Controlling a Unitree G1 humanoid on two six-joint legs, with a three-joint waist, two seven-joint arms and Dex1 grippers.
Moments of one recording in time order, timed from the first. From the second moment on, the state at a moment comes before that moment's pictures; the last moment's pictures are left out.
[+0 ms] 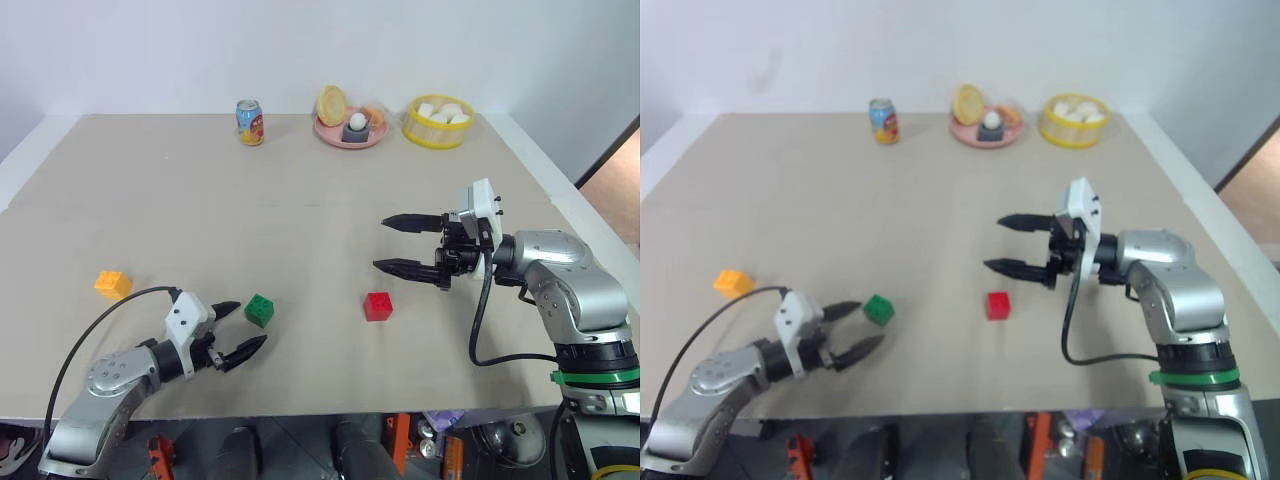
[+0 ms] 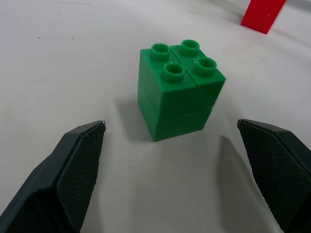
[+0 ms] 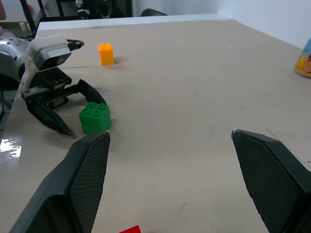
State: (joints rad) left arm 0.09 0.52 0.03 -0.31 -0.38 0.30 -0.79; right arm -0.54 -0.72 -0.05 -0.09 0.52 0.45 1.18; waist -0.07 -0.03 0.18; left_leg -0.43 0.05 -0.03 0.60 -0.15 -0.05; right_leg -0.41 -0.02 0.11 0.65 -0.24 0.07
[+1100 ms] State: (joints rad) left arm 0.00 0.49 -0.01 -0.33 -0.33 0.44 -0.65; right arm -0.57 -0.71 -0.04 -0.05 0.52 0.42 1.16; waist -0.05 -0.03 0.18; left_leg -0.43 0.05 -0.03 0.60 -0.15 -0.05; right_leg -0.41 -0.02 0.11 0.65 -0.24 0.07
